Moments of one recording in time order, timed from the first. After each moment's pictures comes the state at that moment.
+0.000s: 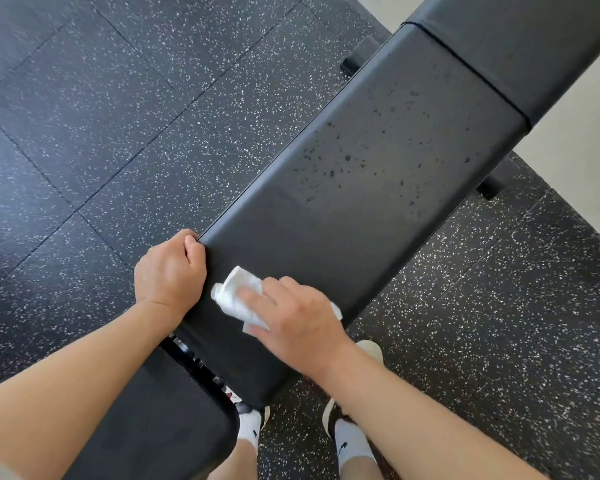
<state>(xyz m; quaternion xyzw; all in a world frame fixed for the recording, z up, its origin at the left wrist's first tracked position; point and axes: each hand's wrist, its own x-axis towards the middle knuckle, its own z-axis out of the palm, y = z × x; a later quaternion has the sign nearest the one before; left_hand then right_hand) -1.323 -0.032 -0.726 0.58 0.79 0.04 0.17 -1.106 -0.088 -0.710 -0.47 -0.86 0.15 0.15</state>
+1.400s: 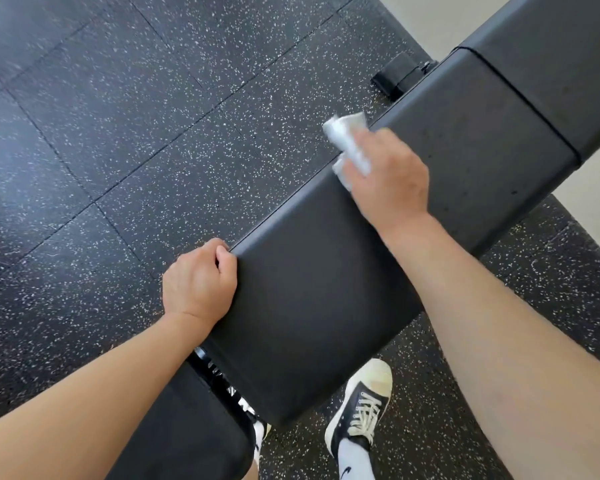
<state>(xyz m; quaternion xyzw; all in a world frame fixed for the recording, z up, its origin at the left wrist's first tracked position) -1.327 -0.032 -0.731 0.56 0.80 0.04 0.18 -1.072 0.116 -0.716 -0.66 -0.73 0.04 0.16</state>
